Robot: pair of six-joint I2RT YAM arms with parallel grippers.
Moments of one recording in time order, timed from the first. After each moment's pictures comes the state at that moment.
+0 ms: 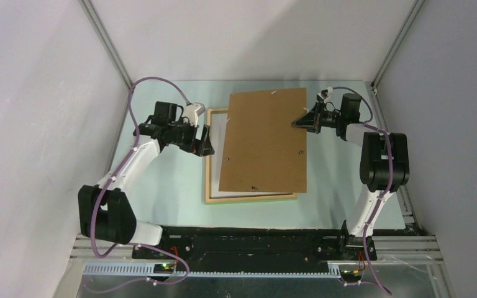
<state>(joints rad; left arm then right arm) -0.19 1.39 1.11 -0.64 0.53 0.12 -0.05 1.90 1.15 0.28 -1.29 0.87</state>
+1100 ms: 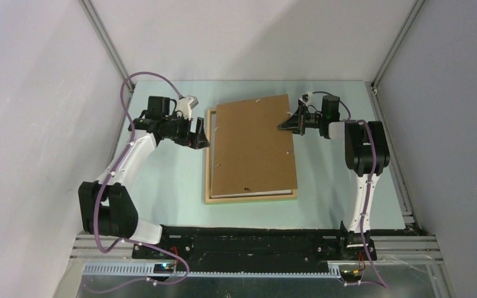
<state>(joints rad) -0.11 1.43 1.17 -0.65 0.53 0.12 0.06 2.17 1.29 0.41 -1.30 0.99</state>
